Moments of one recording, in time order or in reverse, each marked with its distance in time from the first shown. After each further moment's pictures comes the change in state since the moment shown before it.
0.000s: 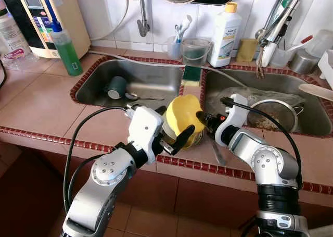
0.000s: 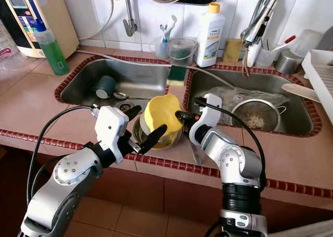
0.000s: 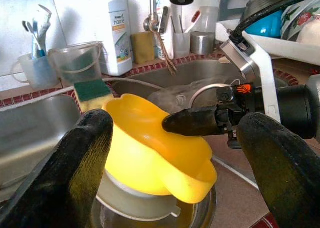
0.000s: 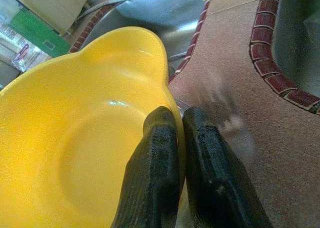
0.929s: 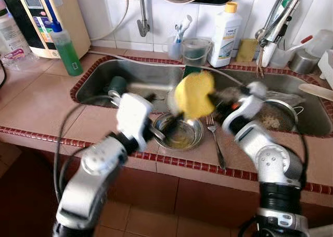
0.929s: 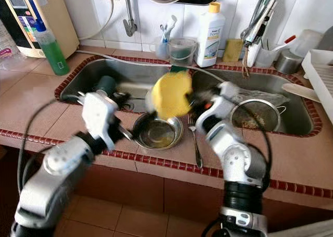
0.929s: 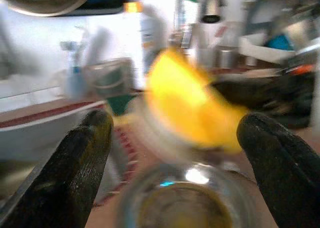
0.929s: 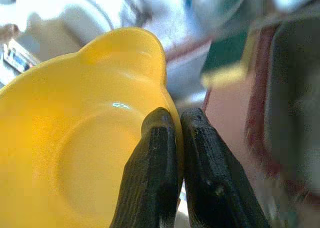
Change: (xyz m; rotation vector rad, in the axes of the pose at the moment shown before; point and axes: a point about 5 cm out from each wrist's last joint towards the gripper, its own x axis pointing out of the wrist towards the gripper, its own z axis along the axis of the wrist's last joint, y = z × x) left arm -0.001 0.034 0.013 0.029 -0.037 0.121; right arm -0.008 0.001 0.036 0.010 -0.308 0.054
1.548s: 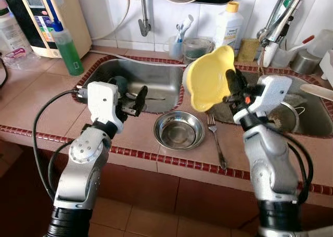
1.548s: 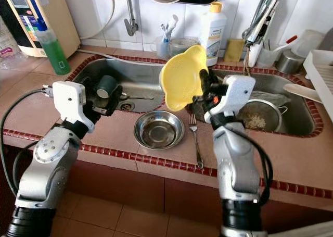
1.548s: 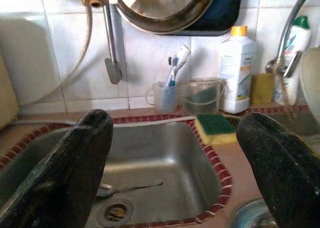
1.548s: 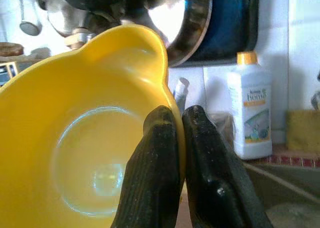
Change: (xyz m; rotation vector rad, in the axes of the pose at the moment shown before) left arm -0.001 0.046 -0.007 -0.024 -0.099 0.313; right arm -0.024 0.021 0.015 -0.507 -0.392 0.050
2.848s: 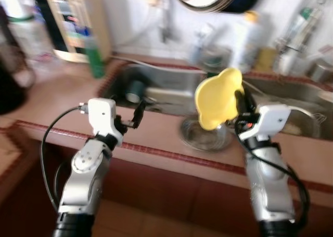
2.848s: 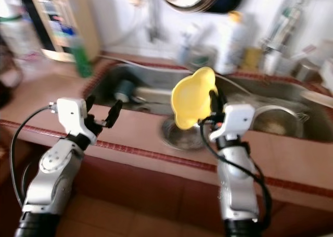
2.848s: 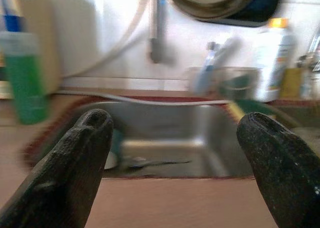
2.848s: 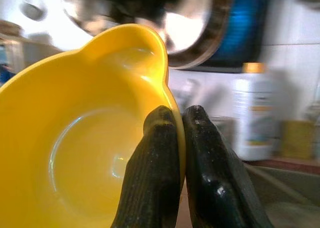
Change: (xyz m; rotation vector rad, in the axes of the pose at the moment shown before) left arm -0.011 0.012 -0.037 -0.063 0.070 0.033; right arm -0.032 -0.006 -0.034 -0.142 -0.006 -0.080
